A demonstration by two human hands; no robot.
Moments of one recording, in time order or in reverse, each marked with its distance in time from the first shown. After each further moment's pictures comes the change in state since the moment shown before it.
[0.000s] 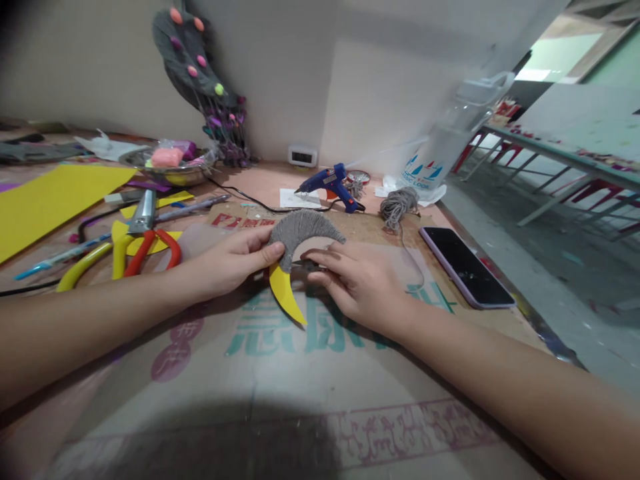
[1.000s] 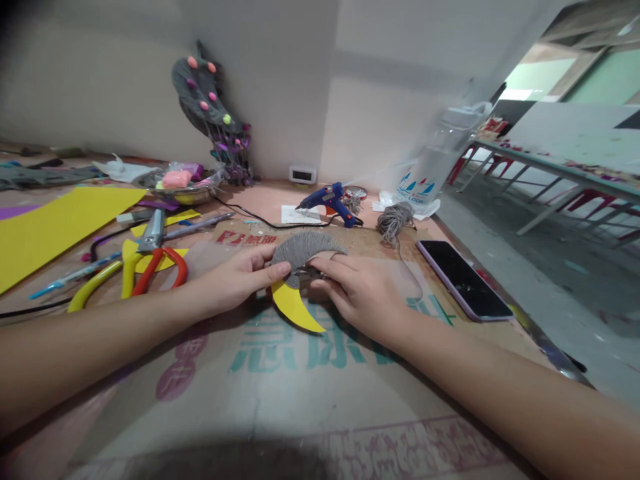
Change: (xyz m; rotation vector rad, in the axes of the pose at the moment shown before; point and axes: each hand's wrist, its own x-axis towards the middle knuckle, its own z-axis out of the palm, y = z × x) left_hand 0.000 0.000 0.001 -0.136 -0.061 -0.079; right_hand 0.001 0.006 0.002 0.010 0.051 0.017
